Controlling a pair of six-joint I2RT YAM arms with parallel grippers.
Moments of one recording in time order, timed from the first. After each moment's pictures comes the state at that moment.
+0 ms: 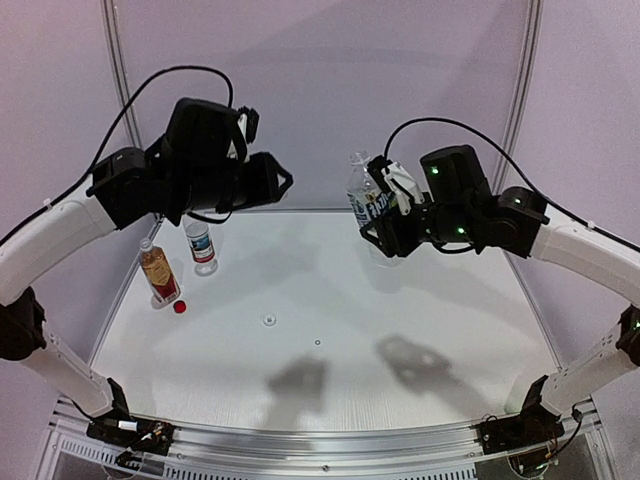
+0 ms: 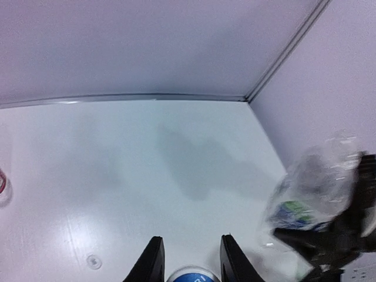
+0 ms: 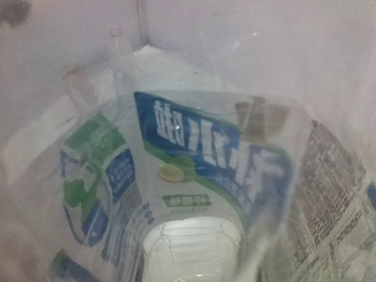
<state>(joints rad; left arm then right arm) -0.99 1.50 1.74 -0.66 -0.38 -0.63 0.89 1.40 1.38 -0.50 0.13 0.11</state>
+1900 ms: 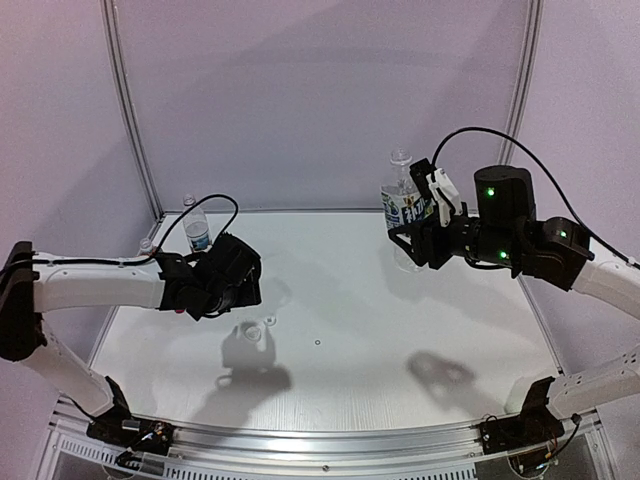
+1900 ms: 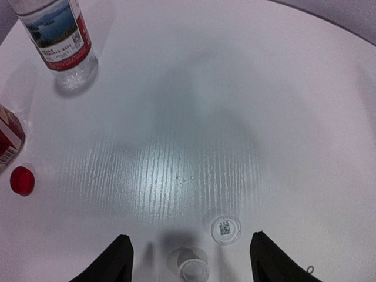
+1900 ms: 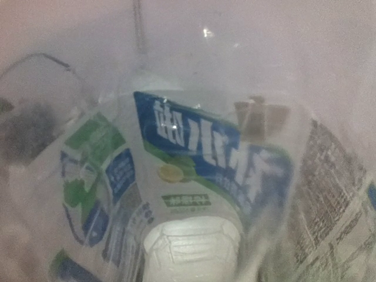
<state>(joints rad) -0.86 1.51 0.94 -0.36 -0.54 -0.78 0.89 1.12 1.13 -0.37 0.15 0.12</state>
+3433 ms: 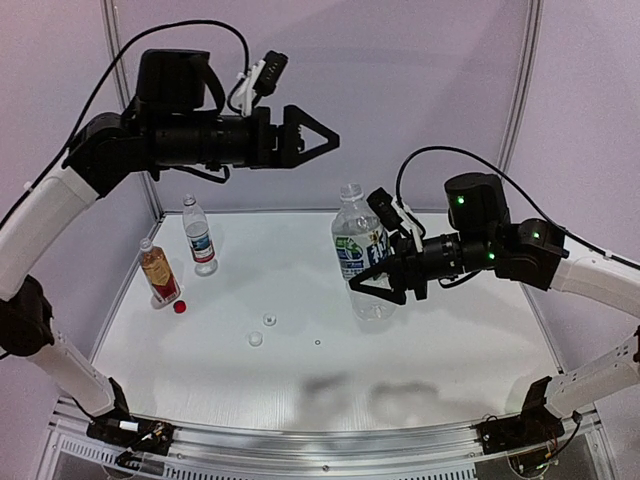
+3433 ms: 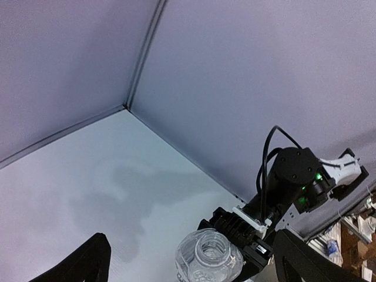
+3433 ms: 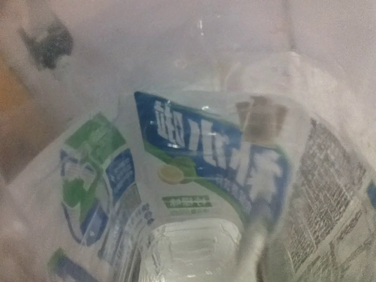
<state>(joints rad) -0.97 1.53 1.97 -0.65 0.12 -0.38 0.92 1.22 1.13 -0.34 -0.43 0.17</state>
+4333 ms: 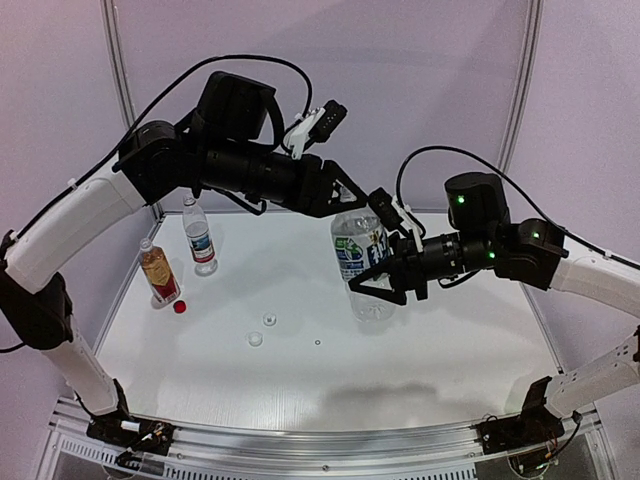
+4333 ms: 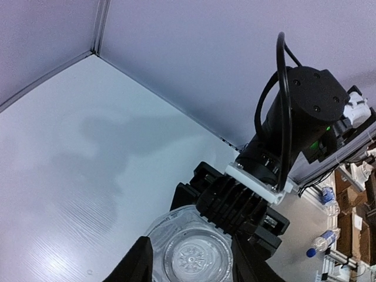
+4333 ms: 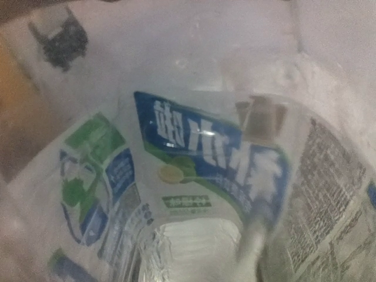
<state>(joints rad) -1.04 1.68 2.02 -0.77 0.24 -0.33 0.93 1.22 1.13 -0.33 -0.48 0.17</state>
